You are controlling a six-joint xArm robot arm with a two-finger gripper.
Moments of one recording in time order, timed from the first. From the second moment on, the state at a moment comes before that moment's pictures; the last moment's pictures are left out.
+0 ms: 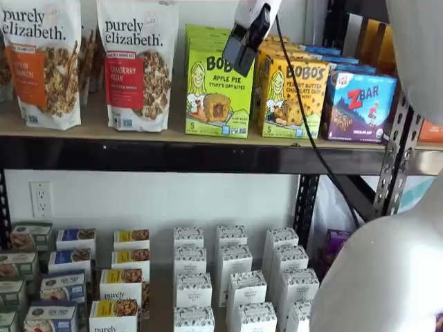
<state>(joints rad) 0.18 -0.29 -1.48 0.43 1.72 -1.31</state>
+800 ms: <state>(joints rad) 0.15 -0.21 -1.58 0.48 1.66 -1.33</state>
